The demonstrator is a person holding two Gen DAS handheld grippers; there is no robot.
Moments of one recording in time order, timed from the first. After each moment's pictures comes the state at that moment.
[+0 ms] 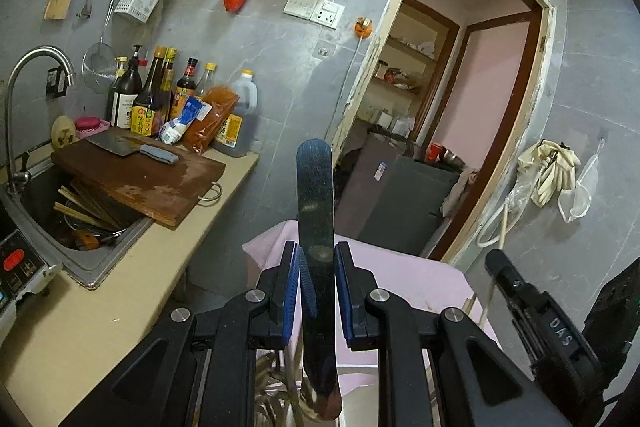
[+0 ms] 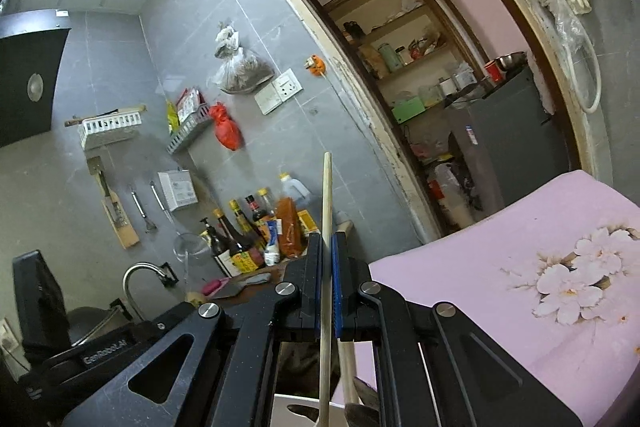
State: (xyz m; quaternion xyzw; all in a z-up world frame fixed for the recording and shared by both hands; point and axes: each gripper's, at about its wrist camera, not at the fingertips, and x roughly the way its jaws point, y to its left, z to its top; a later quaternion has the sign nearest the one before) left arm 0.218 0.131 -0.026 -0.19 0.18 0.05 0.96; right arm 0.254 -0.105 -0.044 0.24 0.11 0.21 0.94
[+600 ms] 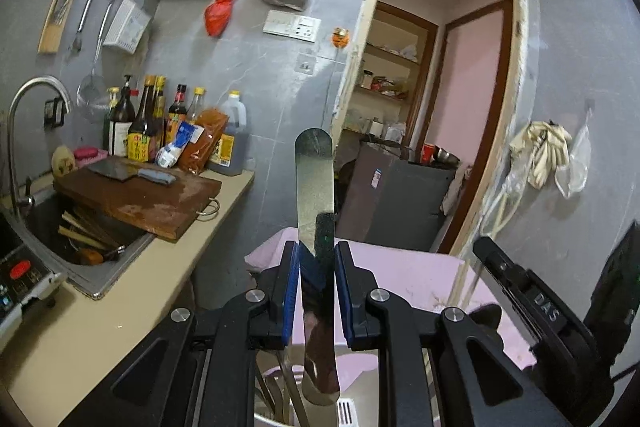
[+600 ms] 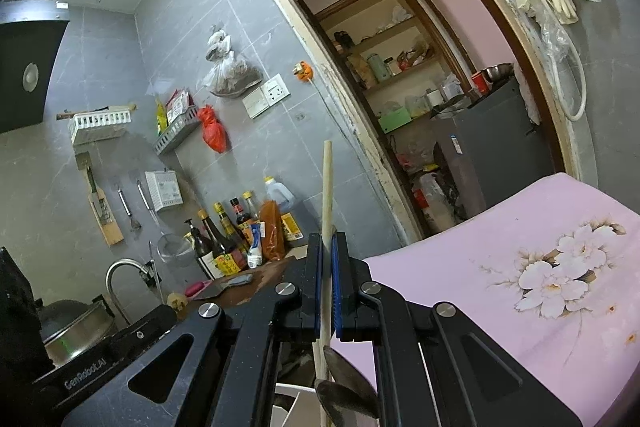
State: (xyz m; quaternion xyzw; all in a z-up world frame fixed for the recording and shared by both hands) left arm 0.198 0.105 -0.038 -0.12 0.15 0.05 0.98; right arm 0.246 -0.103 -0.053 0.22 0.10 0.19 0.95
